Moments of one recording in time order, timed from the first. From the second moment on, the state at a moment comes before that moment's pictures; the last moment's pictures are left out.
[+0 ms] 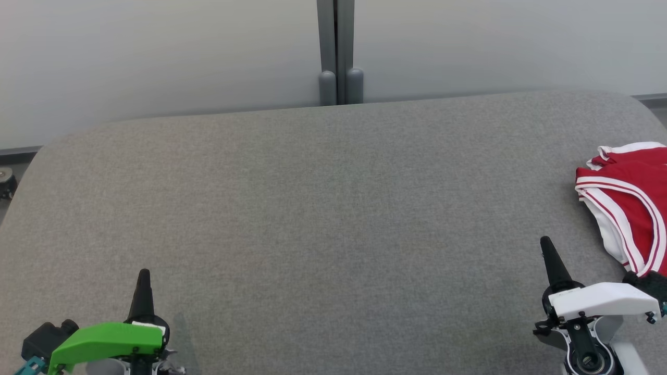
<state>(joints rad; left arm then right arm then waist) -0.05 0.04 0.08 0.28 -1.15 -0.09 -0.01 -0.14 -0.04 -0.10 0.35 1.13 0.13 -0.01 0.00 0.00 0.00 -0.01</state>
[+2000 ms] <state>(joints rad) -0.10 0.05 0.12 0.22 -1.61 -0.10 0.11 -0.13 -0.05 -0.12 0.26 1.61 0.13 0.12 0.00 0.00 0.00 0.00</state>
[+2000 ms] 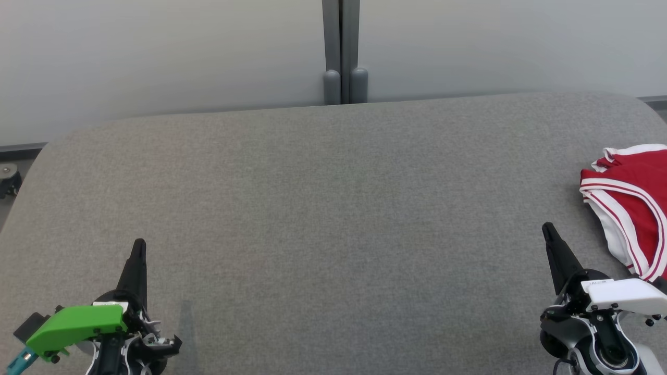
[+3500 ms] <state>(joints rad) -0.11 0.05 0.12 0.22 -1.61 -0.10 0.11 -0.13 -0.05 -0.12 0.26 1.61 0.13 0.12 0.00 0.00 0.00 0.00</state>
